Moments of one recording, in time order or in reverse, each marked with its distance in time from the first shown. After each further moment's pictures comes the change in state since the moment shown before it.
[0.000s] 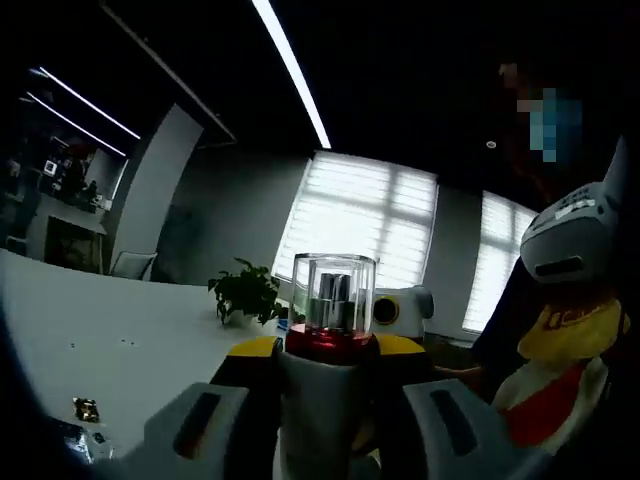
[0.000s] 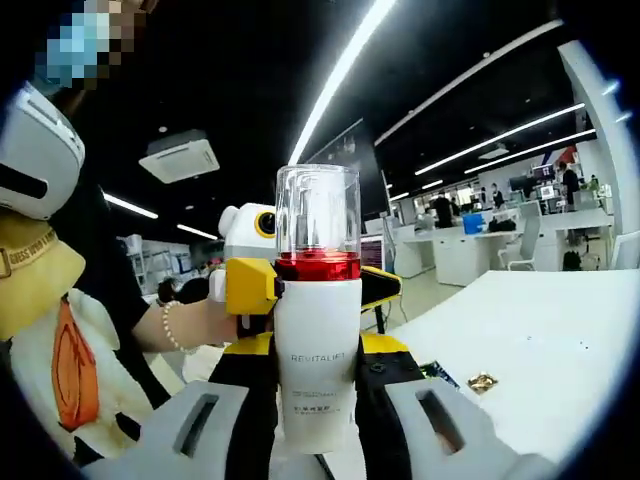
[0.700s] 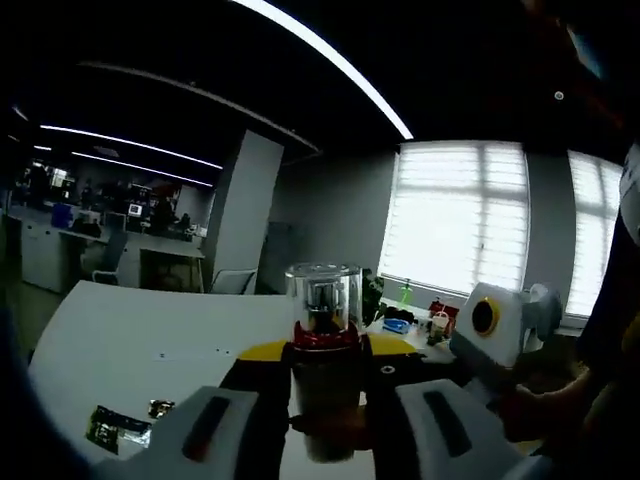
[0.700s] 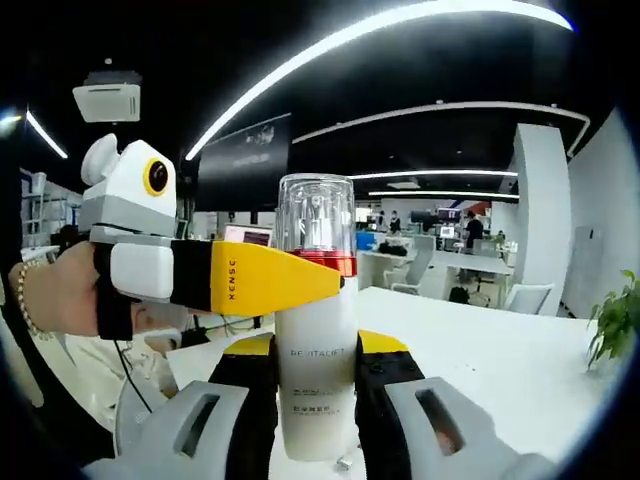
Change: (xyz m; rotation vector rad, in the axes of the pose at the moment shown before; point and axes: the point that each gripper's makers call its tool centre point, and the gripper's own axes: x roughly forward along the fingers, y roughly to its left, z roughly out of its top) left arm 0.016 0.032 -0.007 0.172 0.011 0.436; right arm -0.025 -0.058 -0.003 -0.268 0.040 -0.496
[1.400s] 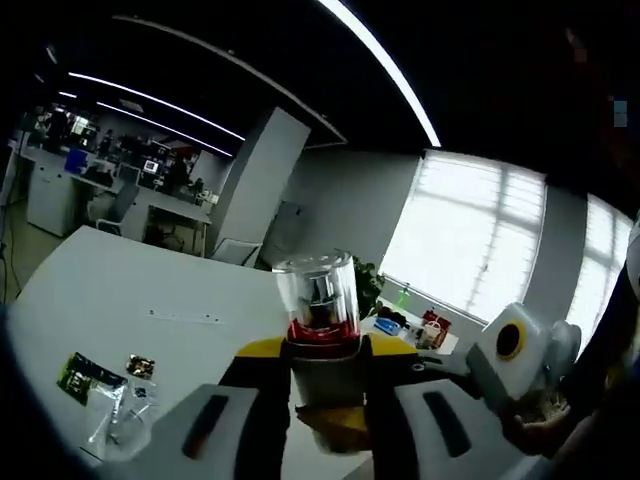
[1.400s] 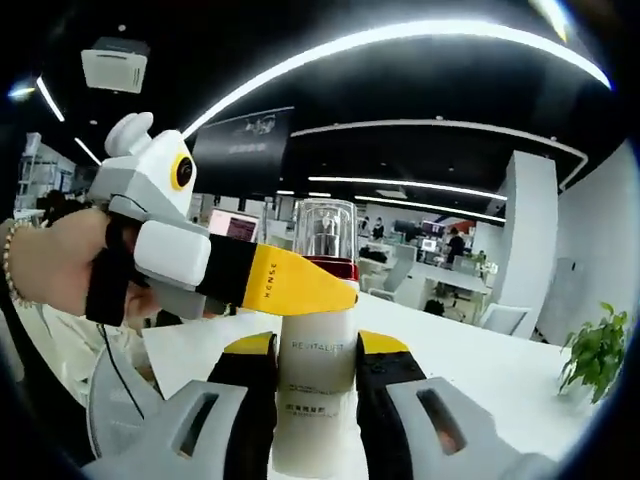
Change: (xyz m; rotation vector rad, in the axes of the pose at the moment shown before) left arm 0.000 0.009 -0.025 -0.195 0.066 0.001; right arm -0.007 0.001 -0.011 -0.105 0.014 0.002
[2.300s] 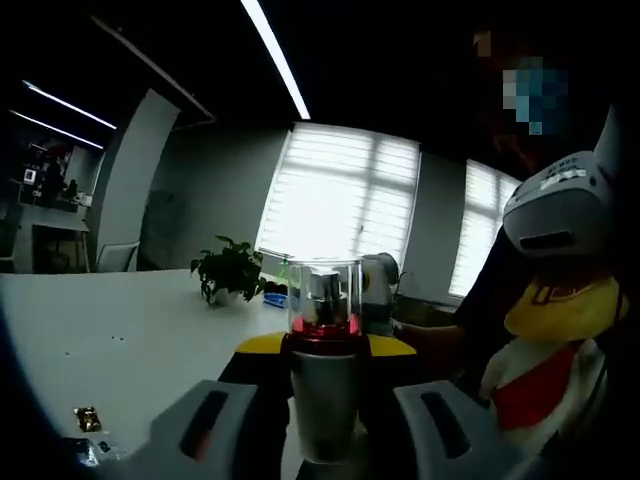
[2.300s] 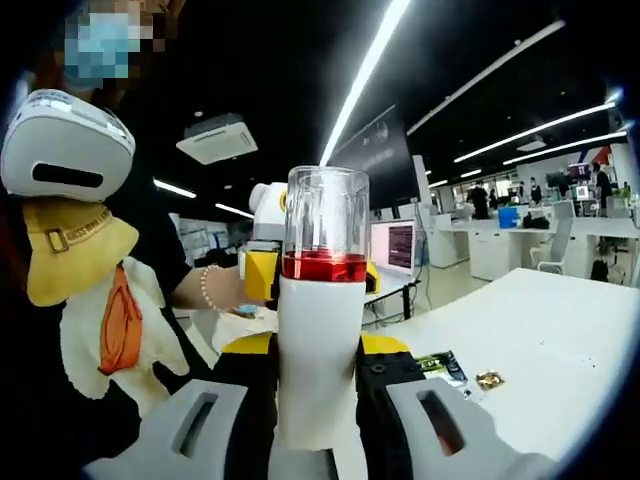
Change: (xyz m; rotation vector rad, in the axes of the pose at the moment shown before) left arm -0.030 -0.066 -0.002 0.168 0.124 -0.570; right arm -0.043 0.044 0.018 0.218 -0.096 0.713
